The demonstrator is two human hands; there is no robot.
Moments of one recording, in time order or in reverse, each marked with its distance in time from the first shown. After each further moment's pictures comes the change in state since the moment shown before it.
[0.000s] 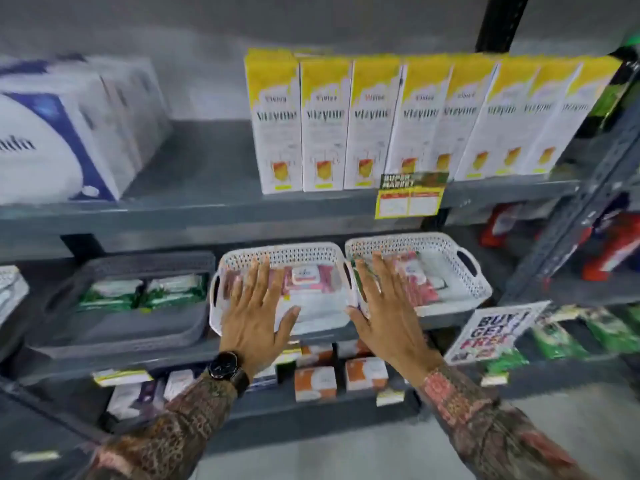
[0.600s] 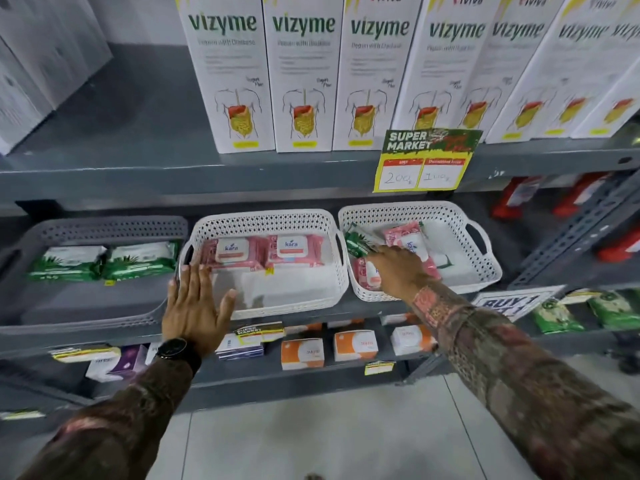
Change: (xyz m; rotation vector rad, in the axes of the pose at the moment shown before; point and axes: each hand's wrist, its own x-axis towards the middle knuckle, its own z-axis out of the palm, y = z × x) left_hand -0.014 -0.082 0.069 0.119 -0.288 -0.403; right_hand 0.079 0.095 0.049 -0.266 -0.599 -0.010
